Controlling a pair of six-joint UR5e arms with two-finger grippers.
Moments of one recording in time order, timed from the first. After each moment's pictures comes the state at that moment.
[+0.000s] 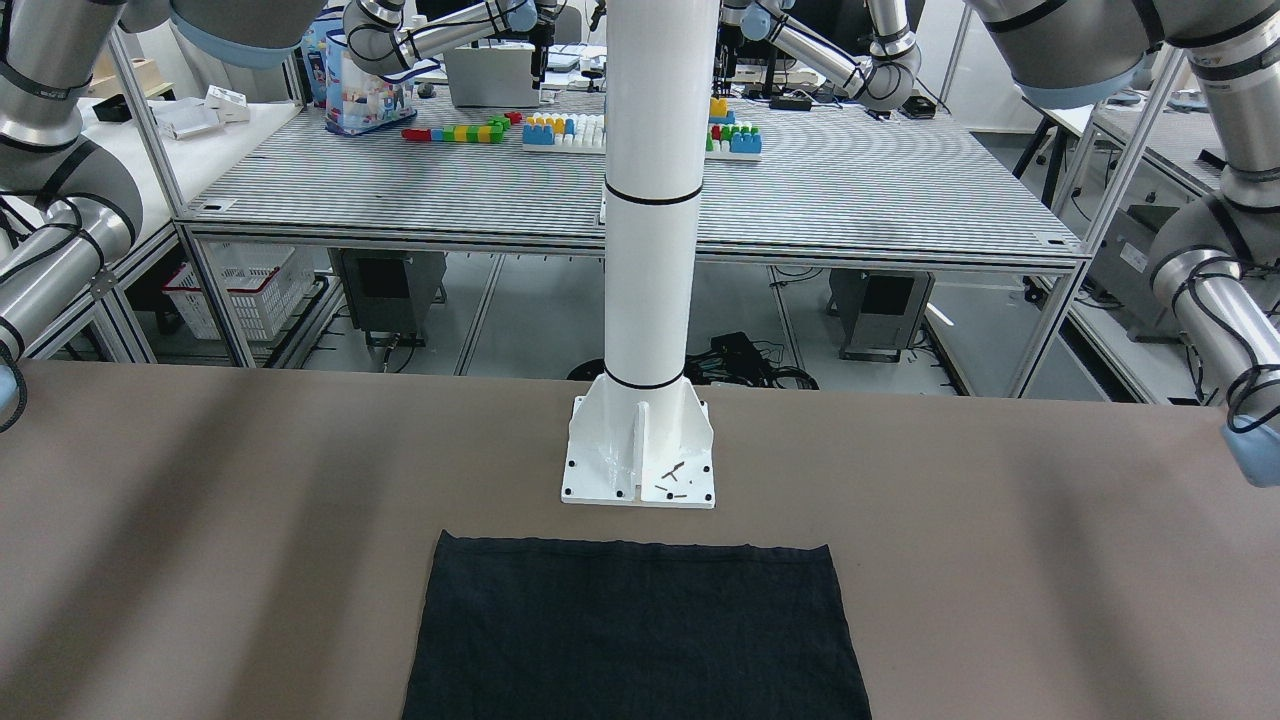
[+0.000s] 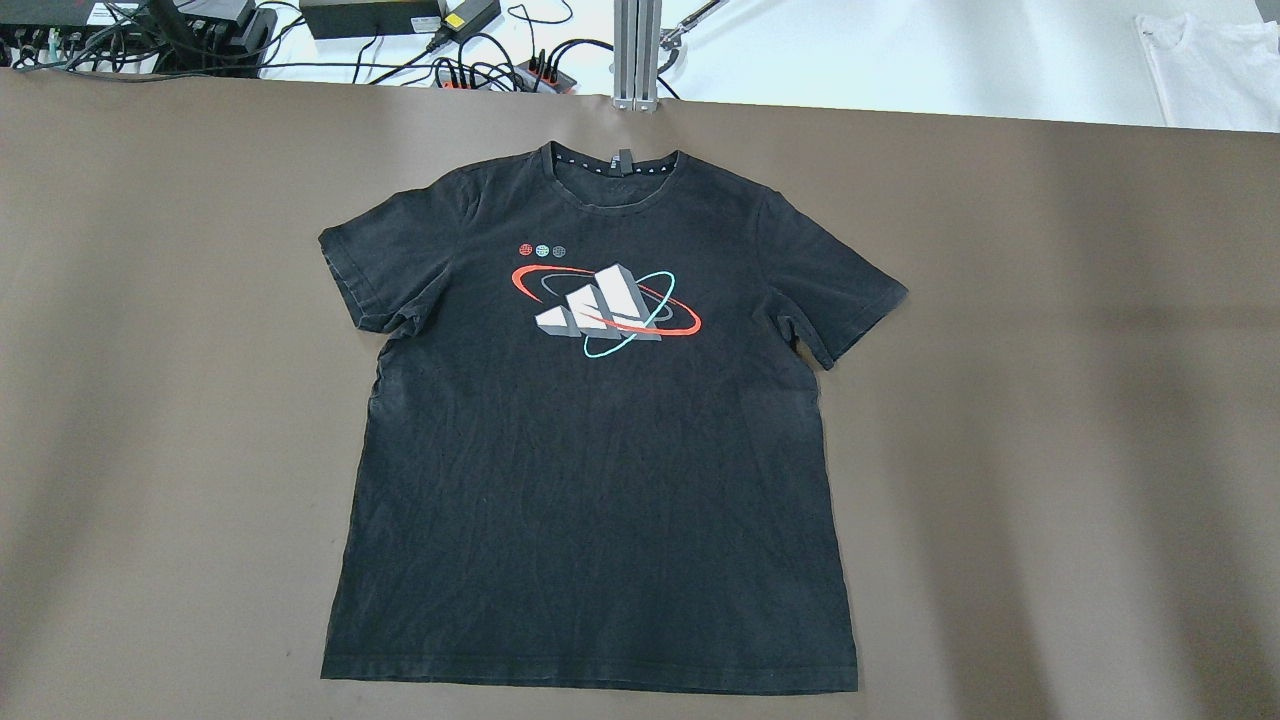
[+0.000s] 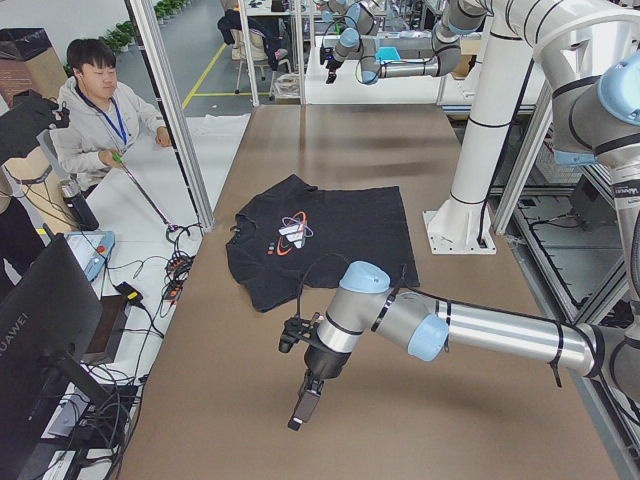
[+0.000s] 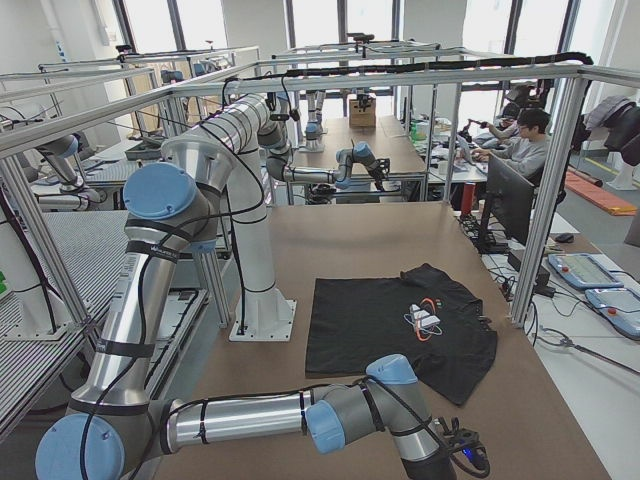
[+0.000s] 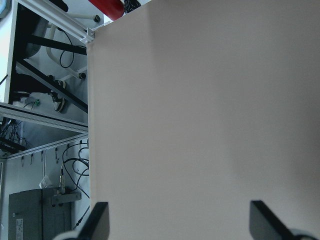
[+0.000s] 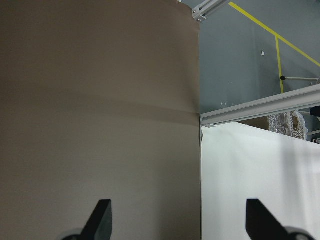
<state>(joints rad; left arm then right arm) -1.43 -1.45 -1.87 -1.90 -1.76 -0.20 1.50 -1.69 1.82 -1.28 1.68 0.13</state>
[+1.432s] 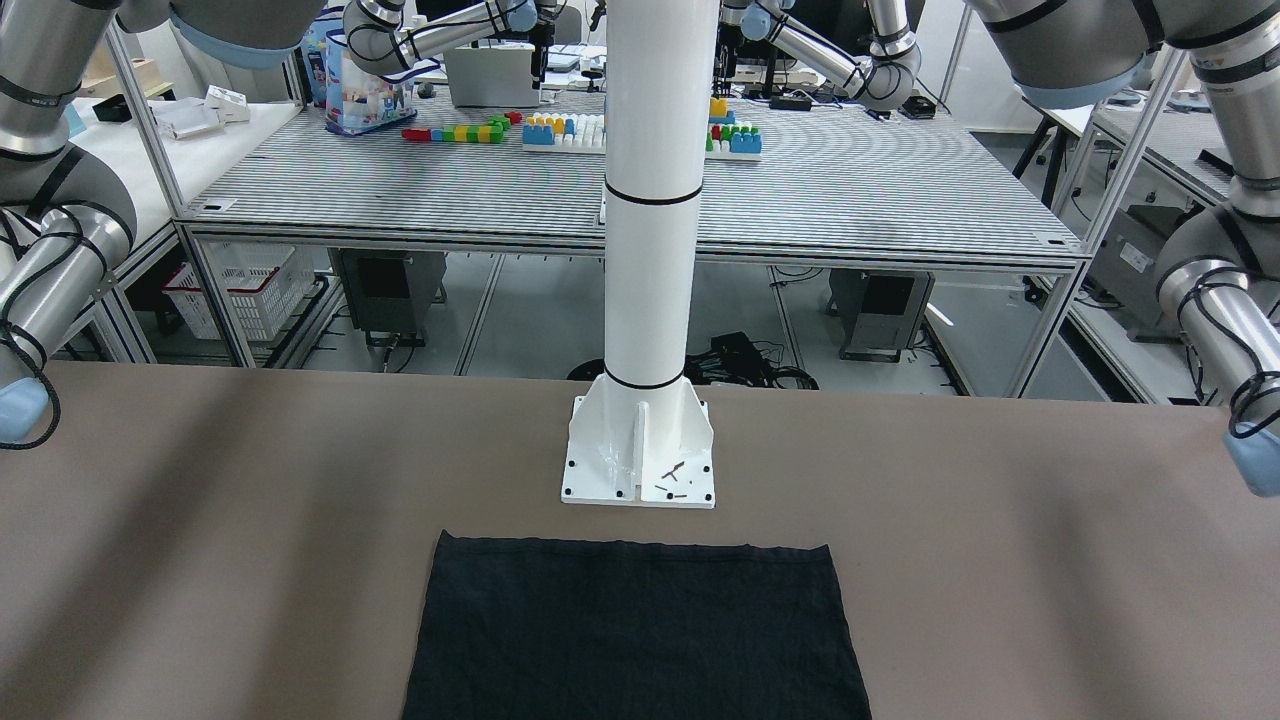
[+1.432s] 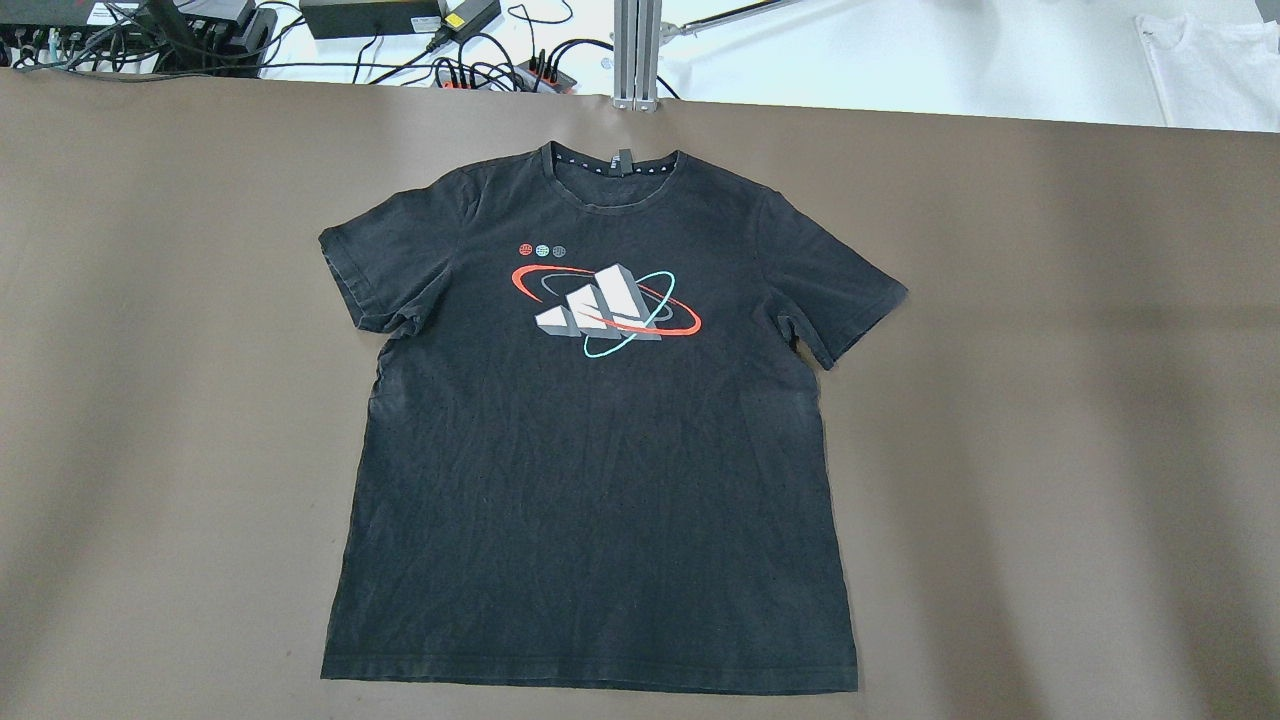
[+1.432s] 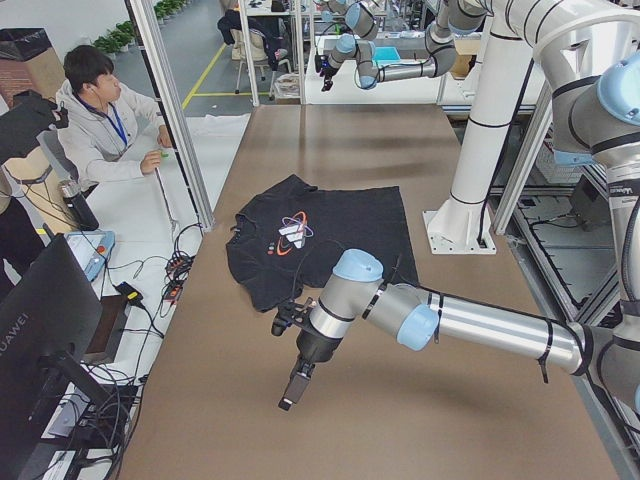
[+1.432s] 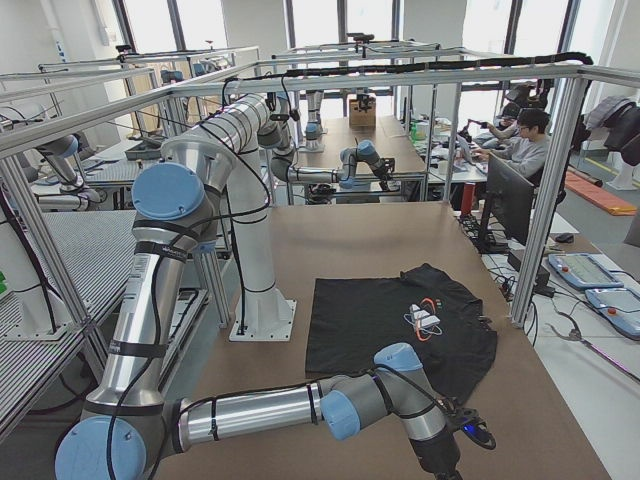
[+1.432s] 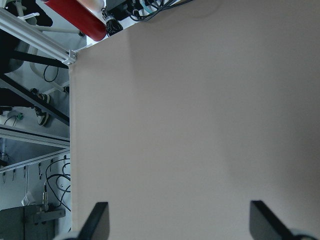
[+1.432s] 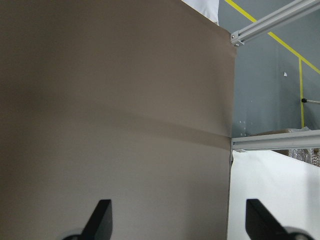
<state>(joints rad) -1.43 -1.52 -1.86 -1.90 -1.80 -0.21 1.42 -1.65 1.83 -1.27 1.70 0.13</state>
